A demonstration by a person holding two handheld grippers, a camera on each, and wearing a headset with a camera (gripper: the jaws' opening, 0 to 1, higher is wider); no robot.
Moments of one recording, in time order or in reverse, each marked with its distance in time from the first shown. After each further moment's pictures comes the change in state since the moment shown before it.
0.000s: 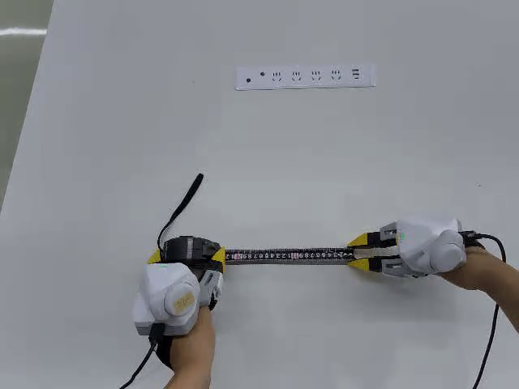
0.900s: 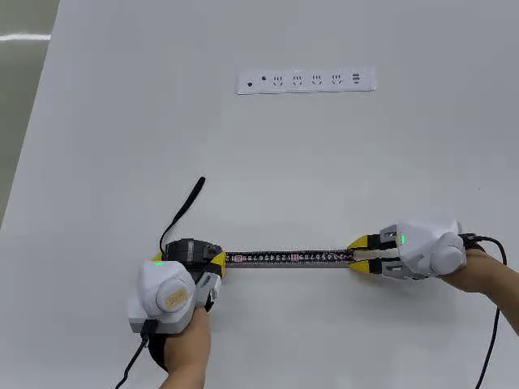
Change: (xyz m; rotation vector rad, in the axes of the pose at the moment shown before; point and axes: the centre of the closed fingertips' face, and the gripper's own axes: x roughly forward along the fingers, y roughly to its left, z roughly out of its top) left arm -0.002 0.001 -0.003 -0.017 0.028 -0.043; right arm -0.001 0.000 0.005 -0.007 -0.006 -0.008
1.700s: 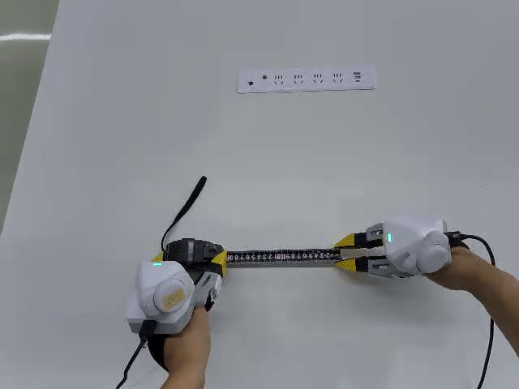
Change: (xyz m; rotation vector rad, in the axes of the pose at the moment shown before) left arm -0.001 0.001 0.001 -0.029 -0.002 -0.015; right arm 0.020 0.000 0.026 -0.008 -0.045 0.006
